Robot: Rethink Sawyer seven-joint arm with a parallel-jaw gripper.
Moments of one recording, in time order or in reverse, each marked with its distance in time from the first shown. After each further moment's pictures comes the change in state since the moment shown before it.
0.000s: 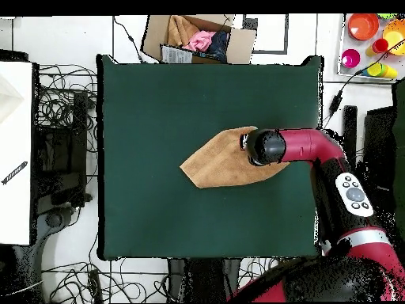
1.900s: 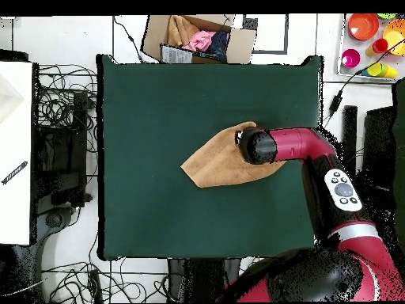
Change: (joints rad) arm 0.055 0.006 -0.041 -0.014 -0.011 -0.106 0.000
